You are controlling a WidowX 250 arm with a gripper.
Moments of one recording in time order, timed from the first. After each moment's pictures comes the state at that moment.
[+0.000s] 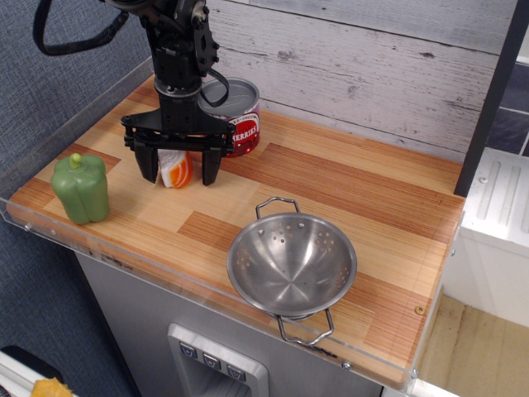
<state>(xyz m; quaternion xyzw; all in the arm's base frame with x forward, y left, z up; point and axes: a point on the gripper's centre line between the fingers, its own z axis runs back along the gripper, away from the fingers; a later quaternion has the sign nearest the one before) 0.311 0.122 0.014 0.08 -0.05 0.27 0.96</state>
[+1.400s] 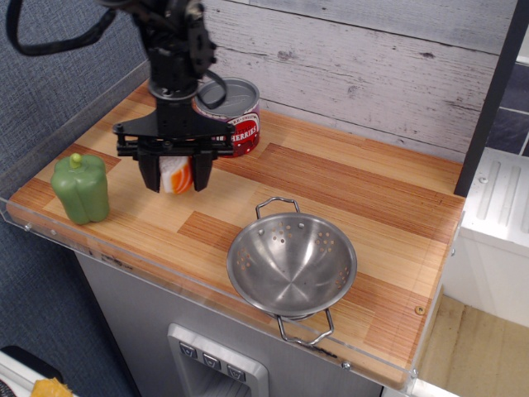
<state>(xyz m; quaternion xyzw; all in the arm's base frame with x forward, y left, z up) 0.292 0.101 0.034 0.09 -0.06 0.30 0.95</state>
